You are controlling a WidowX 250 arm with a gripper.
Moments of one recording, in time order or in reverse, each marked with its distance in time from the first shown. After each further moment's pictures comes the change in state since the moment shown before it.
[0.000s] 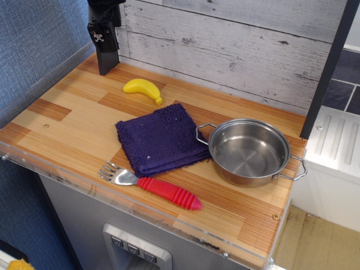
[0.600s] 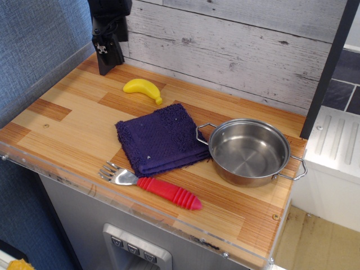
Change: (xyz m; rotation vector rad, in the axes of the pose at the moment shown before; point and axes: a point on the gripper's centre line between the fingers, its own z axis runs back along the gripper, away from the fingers) arm 0.008 -0.019 -0.011 -0.095 -0.067 -0.071
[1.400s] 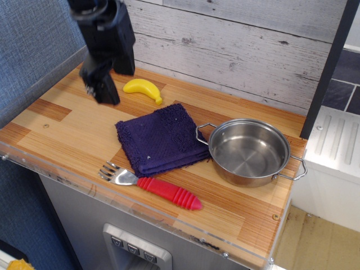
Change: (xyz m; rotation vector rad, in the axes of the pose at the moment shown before) arm 0.019 -0.089 0.010 0.005 0.014 -0.237
